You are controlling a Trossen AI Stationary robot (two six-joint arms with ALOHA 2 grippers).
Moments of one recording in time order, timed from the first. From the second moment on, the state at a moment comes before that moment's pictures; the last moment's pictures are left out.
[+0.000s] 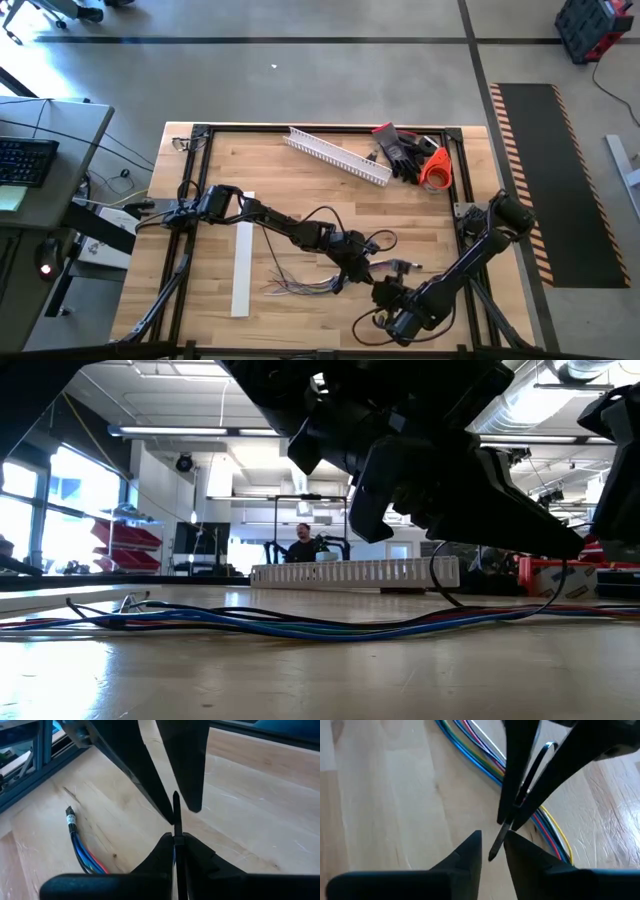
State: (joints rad) left arm -0.19 2.31 1.58 0.13 0.32 0.56; right arm 0.82 1.86 1.21 -0.75 0.56 0.98
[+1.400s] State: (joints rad) left arm -0.20 2.31 1.58 0.15 0.30 0.52; right arm 0.90 1.86 1.18 -0.65 0.60 1.15
